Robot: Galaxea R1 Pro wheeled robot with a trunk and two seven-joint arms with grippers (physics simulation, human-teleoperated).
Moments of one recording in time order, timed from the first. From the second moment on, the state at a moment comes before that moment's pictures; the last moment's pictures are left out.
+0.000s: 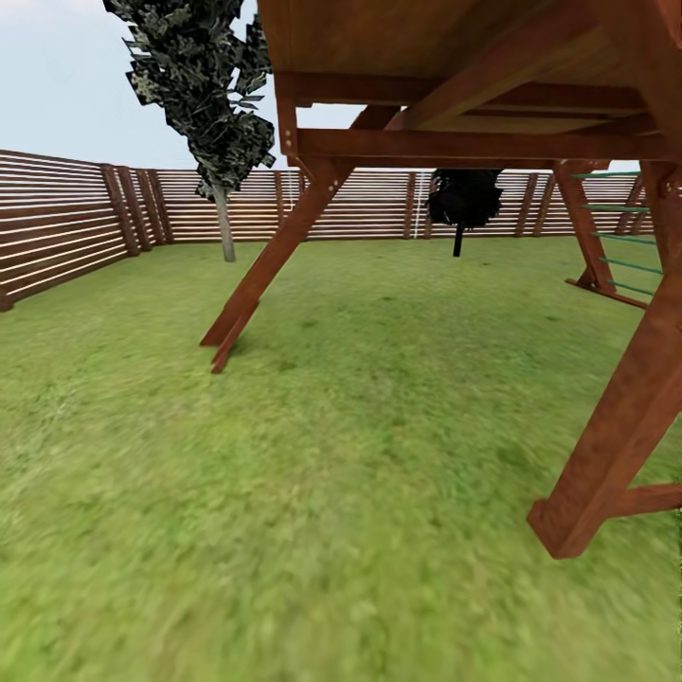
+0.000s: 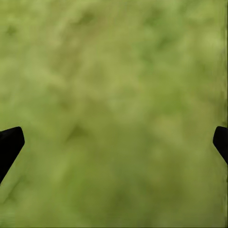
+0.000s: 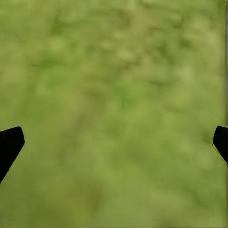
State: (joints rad) left arm -0.11 -0.06 0.08 -0.38 0.00 -0.34 0.28; right arm -0.20 -0.09 0.07 -0.27 -0.18 -0.44 -0.03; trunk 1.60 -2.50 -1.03
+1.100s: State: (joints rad) left arm -0.11 -0.05 0.07 -0.38 0.00 -0.35 0.28; right arm -0.20 -0.09 0.07 -0.27 -0.18 -0.44 -0.03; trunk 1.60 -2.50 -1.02
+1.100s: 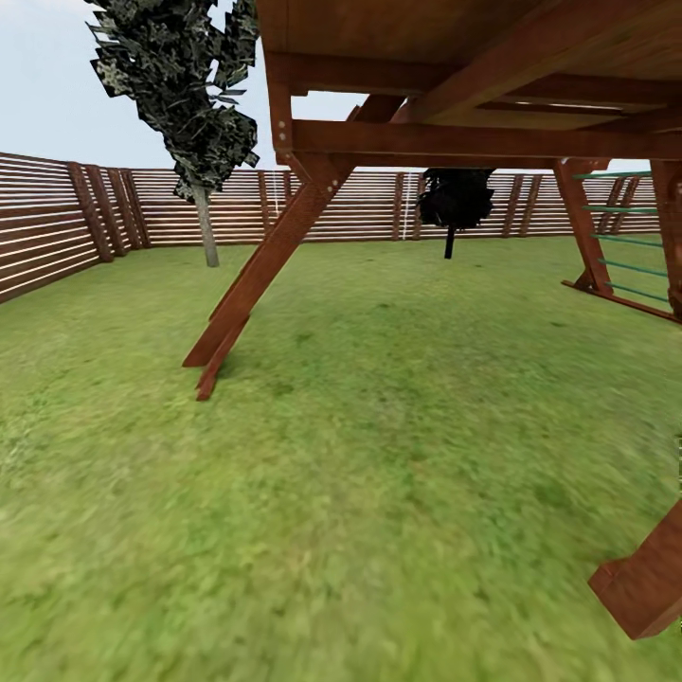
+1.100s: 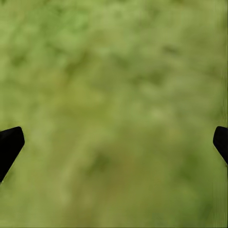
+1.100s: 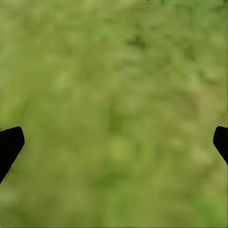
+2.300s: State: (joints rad) left arm -0.11 -0.06 0.07 -0.38 -0.01 -0.35 0.28; right arm -0.20 -0.09 0.07 -0.28 -0.18 -0.44 -0.04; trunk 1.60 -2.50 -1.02
